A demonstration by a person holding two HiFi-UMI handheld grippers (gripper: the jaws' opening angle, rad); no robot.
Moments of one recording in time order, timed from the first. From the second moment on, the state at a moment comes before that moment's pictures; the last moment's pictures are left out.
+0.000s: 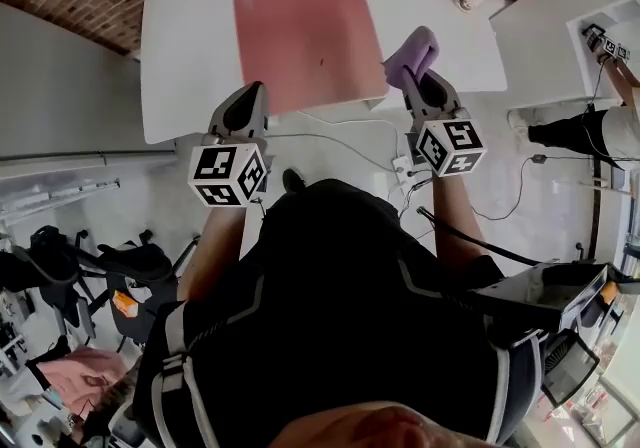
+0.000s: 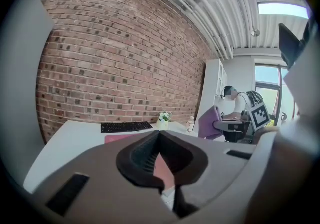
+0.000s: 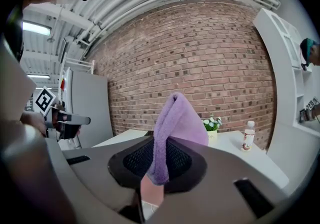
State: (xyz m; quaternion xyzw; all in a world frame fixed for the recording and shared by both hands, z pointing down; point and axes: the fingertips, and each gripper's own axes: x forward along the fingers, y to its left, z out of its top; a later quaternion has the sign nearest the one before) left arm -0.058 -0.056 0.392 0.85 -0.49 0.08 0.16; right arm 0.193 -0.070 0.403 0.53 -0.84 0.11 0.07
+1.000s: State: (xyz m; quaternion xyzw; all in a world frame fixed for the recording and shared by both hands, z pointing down) left arm -0.077 -0.101 0.430 0.86 -0.46 0.11 0.20; right arm 0.227 -0.116 0.473 0.59 -0.78 0.18 0.13
